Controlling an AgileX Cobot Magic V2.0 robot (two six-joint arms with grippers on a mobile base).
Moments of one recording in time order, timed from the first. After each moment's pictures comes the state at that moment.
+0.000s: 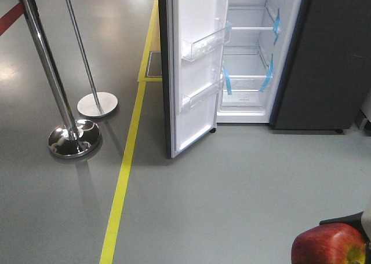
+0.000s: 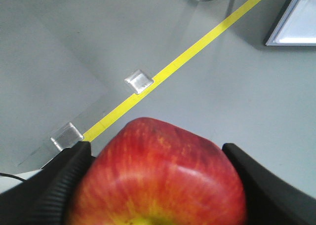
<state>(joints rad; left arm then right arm) -0.03 -0.01 0.02 0.11 0.04 -0.09 0.56 0.65 -0.70 0.26 0.94 -0.25</state>
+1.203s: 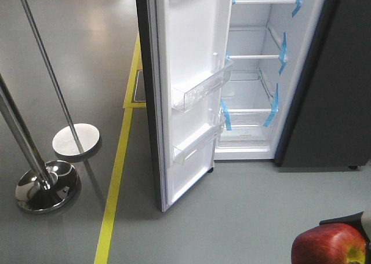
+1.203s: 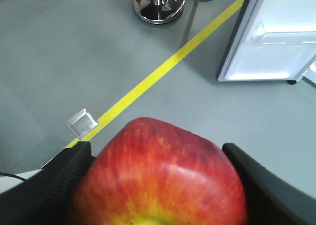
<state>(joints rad) -0.03 -0.01 0.02 0.11 0.04 -0.09 0.56 0.65 -0.70 0.26 0.94 -0.25</state>
